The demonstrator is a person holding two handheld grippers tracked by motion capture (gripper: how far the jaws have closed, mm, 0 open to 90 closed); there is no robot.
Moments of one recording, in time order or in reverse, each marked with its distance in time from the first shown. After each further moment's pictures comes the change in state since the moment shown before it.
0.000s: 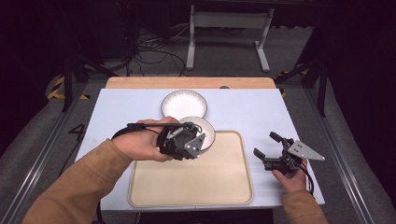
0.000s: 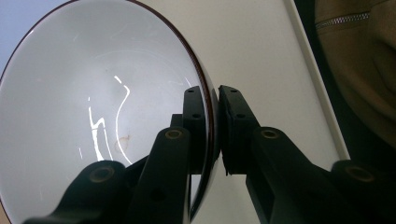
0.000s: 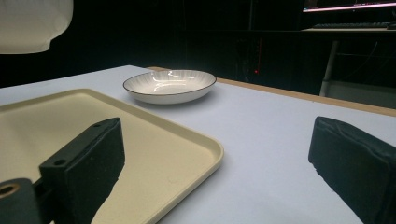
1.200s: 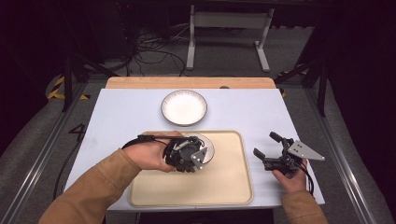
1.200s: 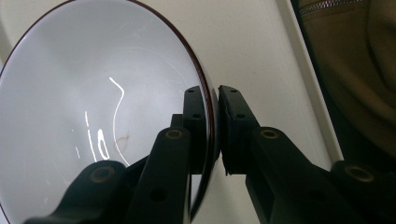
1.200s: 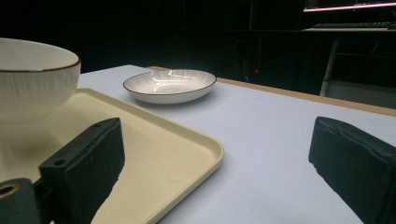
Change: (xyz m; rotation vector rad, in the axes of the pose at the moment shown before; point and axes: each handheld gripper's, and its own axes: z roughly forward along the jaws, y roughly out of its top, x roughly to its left) left arm -0.007 -0.008 0.059 0.031 -0.135 -0.031; right arm 0.000 0.000 0.000 0.002 0.002 0.000
